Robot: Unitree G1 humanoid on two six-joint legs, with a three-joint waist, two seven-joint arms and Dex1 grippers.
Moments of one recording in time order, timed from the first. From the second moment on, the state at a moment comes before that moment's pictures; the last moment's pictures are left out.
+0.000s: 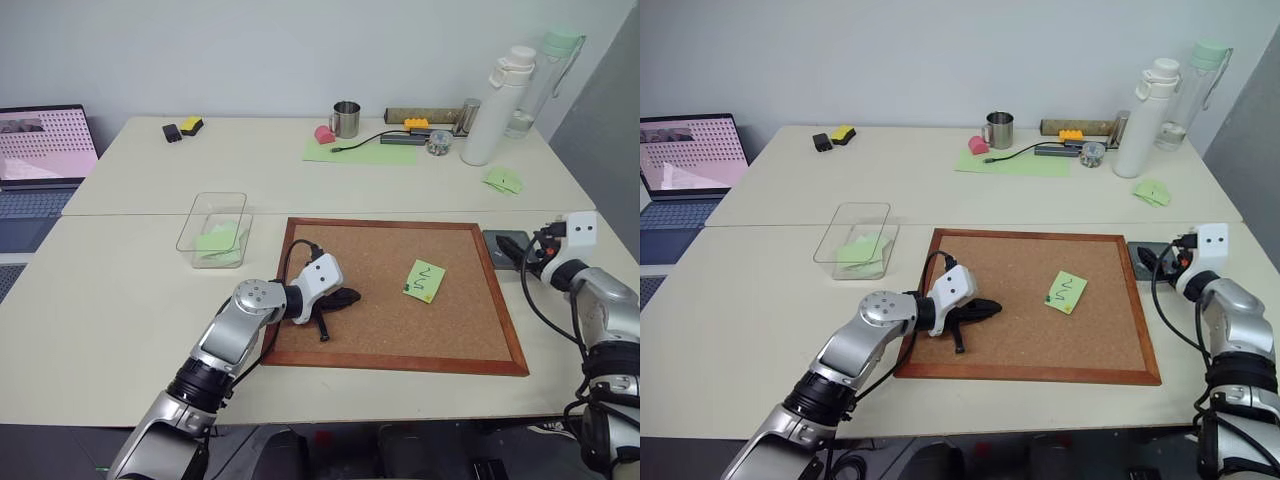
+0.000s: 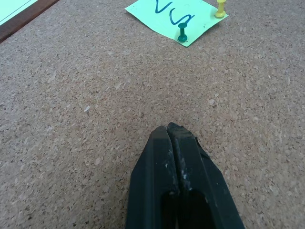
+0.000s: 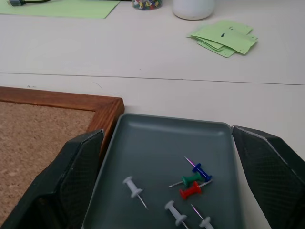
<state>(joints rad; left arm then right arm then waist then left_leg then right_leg) -0.45 0.40 -0.33 0.06 -0.08 0.36 -0.91 -0.50 -0.63 -0.28 0.59 0.26 0.23 0.55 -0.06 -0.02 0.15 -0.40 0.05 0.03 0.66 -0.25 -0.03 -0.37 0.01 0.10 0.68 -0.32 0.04</state>
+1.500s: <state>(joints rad) -0.47 0.40 -0.34 0.09 -0.08 0.34 -0.93 0.03 -0.44 -0.02 -0.32 0.33 0.44 0.52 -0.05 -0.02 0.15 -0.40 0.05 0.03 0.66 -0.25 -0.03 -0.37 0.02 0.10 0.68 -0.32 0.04</state>
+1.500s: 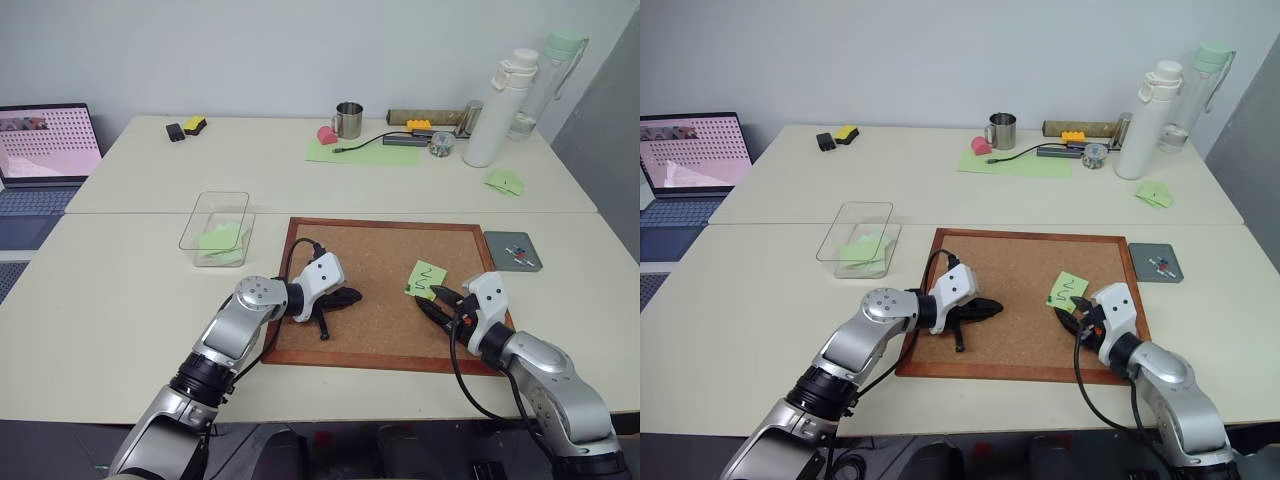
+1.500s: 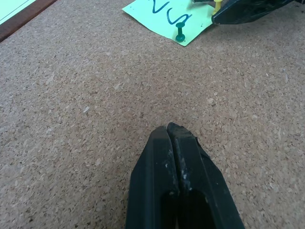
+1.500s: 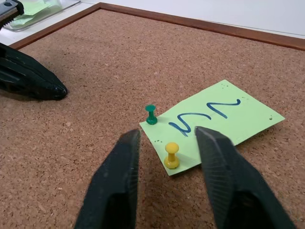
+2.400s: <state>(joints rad) -0.47 0.40 -0.34 0.09 -0.08 0.34 -0.93 0.03 -0.37 -0.12 -0.44 0.51 0.50 0.48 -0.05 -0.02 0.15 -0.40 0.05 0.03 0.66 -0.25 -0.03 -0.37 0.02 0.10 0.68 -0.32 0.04</state>
